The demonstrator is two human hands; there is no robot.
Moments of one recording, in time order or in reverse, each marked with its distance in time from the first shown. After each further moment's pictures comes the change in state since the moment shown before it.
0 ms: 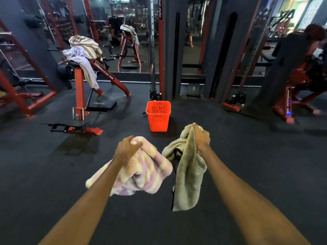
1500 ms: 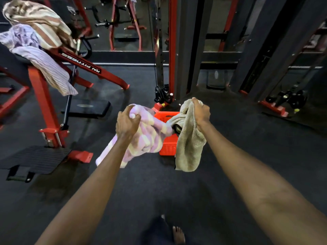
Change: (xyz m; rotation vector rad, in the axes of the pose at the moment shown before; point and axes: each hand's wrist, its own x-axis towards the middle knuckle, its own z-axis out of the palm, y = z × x) left_hand 0.915 0.121 0.062 -0.027 0.248 0.078; right_hand 0.749 -0.285 0.493 -0.064 -0.032 0.015
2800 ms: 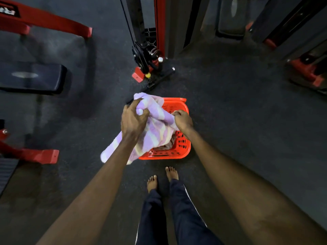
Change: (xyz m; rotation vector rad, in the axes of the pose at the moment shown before) left_hand 0.342 -0.059 0.378 0.032 -0.270 -0.061; right_hand 0.459 0.143 0.208 -0.498 -0.265 0.259
